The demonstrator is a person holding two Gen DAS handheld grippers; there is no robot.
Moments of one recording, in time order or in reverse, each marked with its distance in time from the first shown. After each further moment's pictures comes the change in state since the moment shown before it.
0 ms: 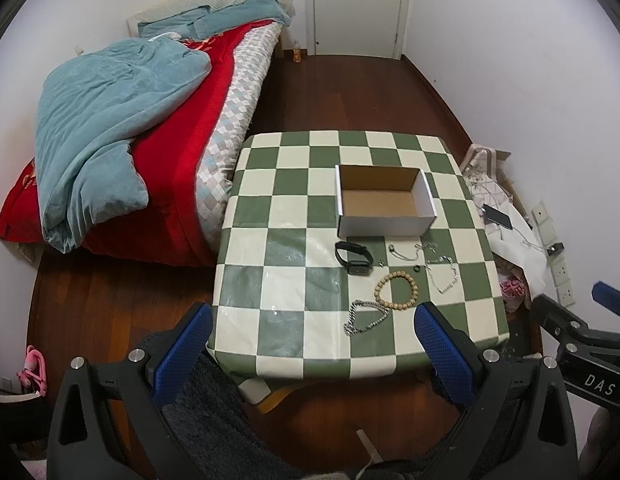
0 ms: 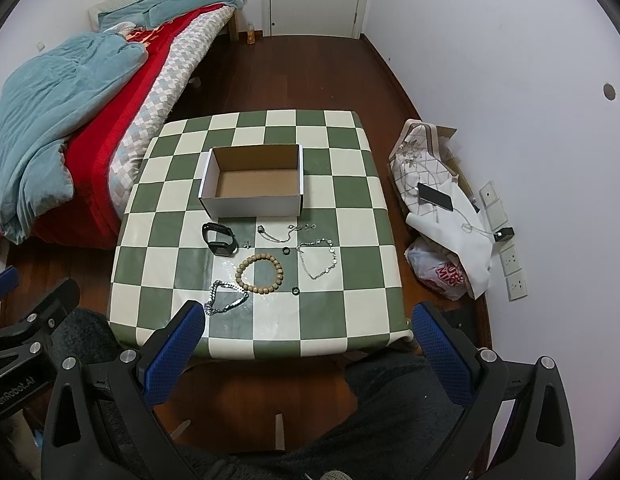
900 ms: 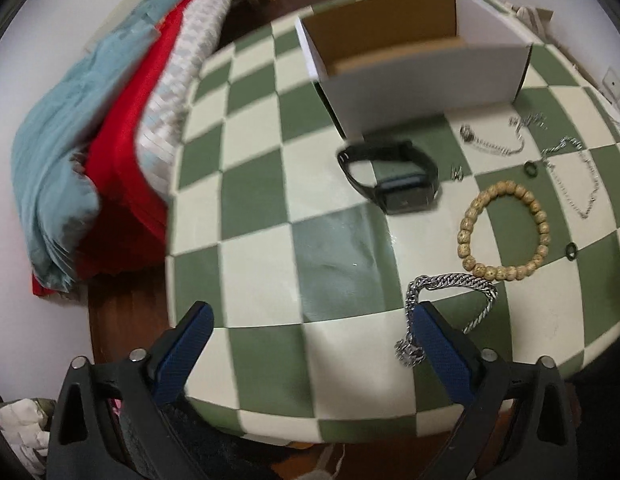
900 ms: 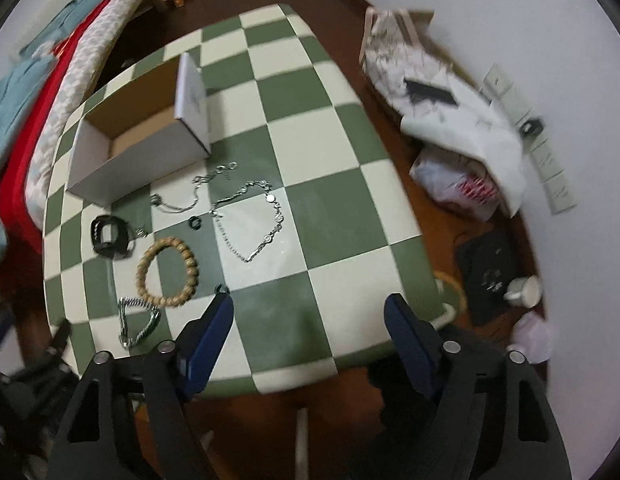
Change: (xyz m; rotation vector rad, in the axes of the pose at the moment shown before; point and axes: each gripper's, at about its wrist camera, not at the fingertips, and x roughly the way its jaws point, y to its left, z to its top) left arm 0.251 -0.056 -0.044 0.276 0.250 0.241; right arm 0.252 -0.086 -0.028 0.297 0.222 0.063
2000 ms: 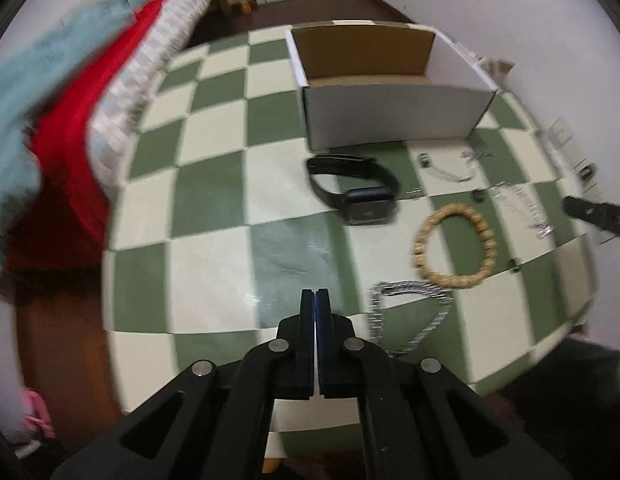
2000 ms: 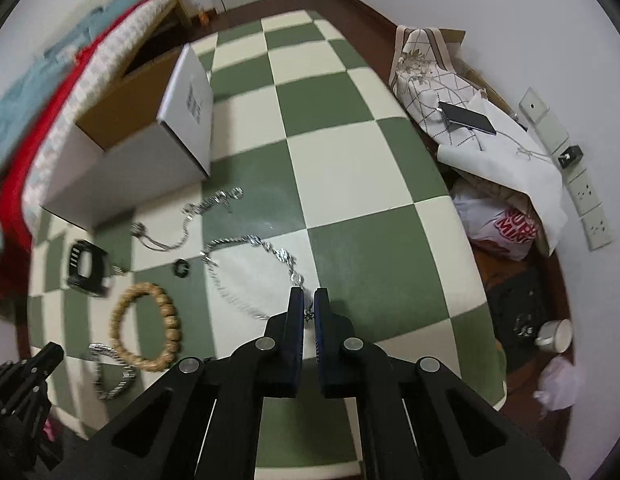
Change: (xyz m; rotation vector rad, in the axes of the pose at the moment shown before) left arm -0.002 0.030 -0.019 -0.090 -0.110 -0.363; right arm 0.044 0.017 0.011 -0.069 -0.119 0.090
